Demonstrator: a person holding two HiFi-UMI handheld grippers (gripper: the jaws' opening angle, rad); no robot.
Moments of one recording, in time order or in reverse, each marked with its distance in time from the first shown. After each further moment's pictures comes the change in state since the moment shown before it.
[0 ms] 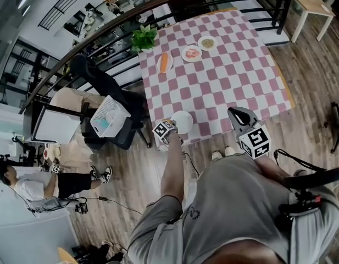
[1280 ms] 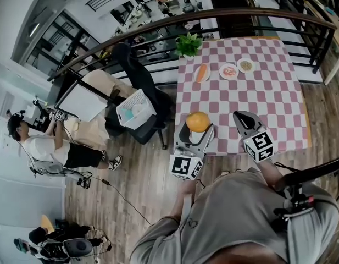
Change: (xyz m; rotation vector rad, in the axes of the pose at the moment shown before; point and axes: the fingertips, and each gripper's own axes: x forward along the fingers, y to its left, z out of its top) left arm -0.412 -0.265 0.062 0.744 -1.015 -0.640; right arm 0.068 0.031 0.067 -0.079 -0.107 0.228
